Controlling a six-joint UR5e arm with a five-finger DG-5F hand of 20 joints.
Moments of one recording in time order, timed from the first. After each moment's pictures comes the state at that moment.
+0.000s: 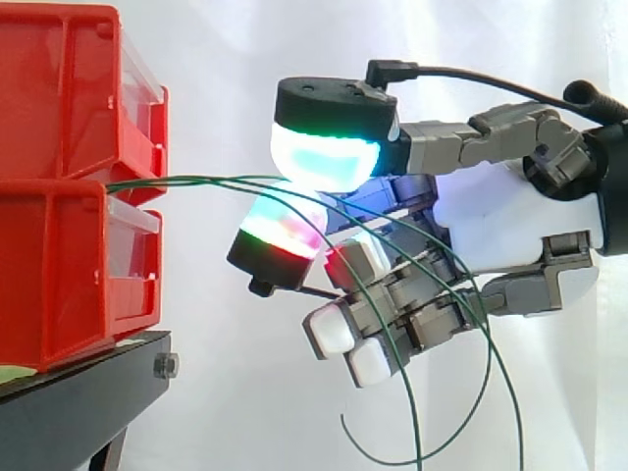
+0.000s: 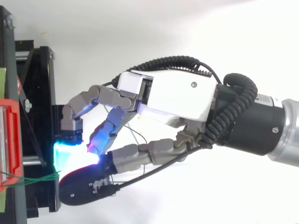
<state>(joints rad) 0.23 -2.33 -0.98 -3.10 -1.12 -0.08</state>
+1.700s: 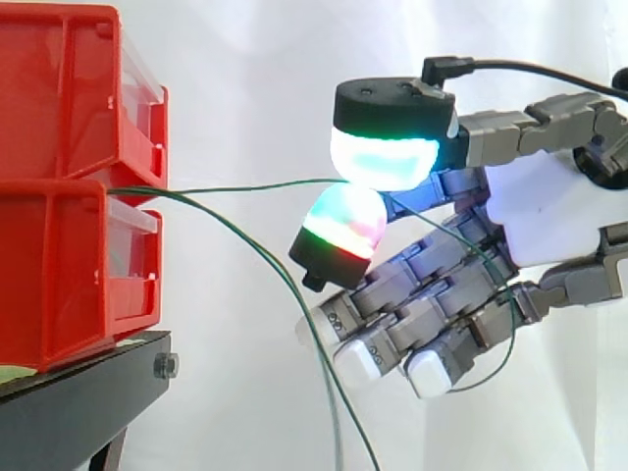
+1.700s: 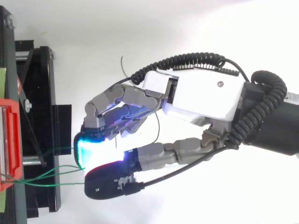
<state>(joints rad) 0.23 -2.27 -1.05 -3.17 -1.11 -0.10</state>
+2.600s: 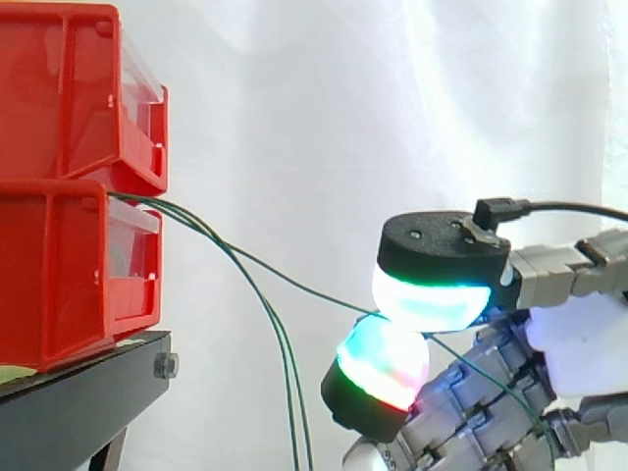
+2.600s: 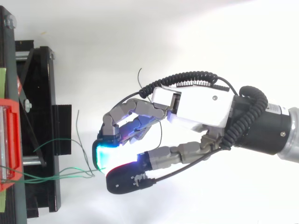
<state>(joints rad) 0.25 -2.27 -1.25 -2.94 -1.11 -0.07</state>
